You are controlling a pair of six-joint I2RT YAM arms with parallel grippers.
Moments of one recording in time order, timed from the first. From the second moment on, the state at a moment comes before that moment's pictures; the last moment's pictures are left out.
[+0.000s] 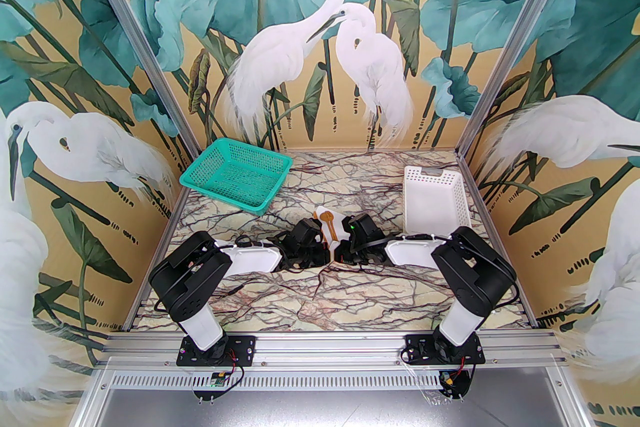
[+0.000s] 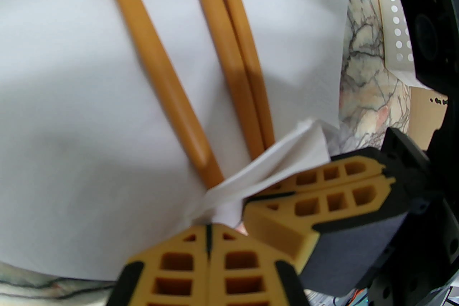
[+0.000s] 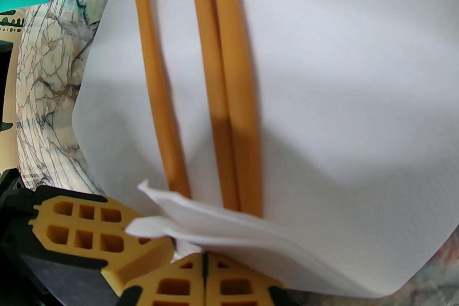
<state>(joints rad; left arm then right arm) -0.77 1.72 0.77 0.02 0.22 -0.81 0.65 1.71 0.75 -0.02 -0.38 0.70</state>
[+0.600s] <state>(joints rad) -0.77 1.72 0.77 0.02 0.22 -0.81 0.59 1.63 0.75 -0.11 -0.37 0.66</state>
